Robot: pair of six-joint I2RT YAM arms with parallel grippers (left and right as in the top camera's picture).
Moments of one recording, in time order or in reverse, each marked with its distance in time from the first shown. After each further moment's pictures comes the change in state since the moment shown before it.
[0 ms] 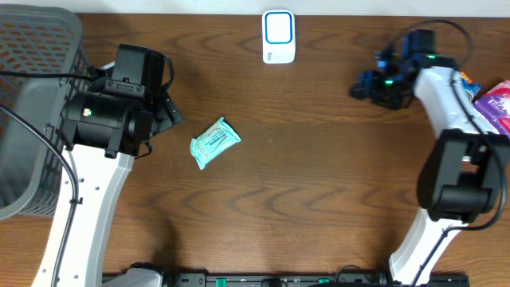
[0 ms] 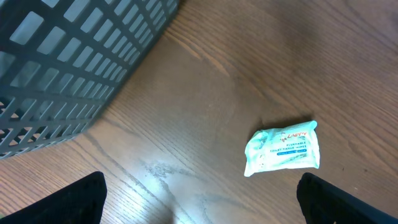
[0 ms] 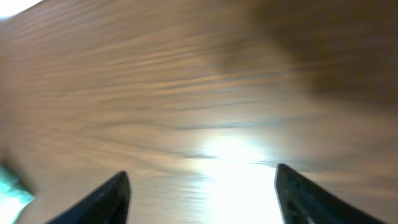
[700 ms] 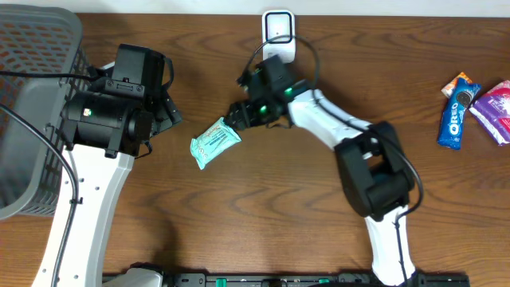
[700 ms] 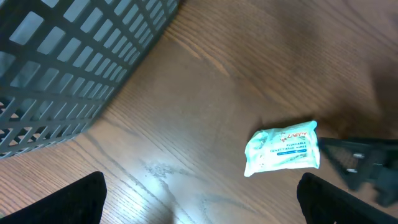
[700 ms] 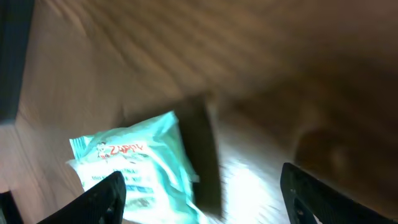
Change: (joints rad) left arm 0.000 0.000 0.000 0.000 0.000 0.000; right arm 0.594 0.176 0.000 0.389 -0.135 0.150
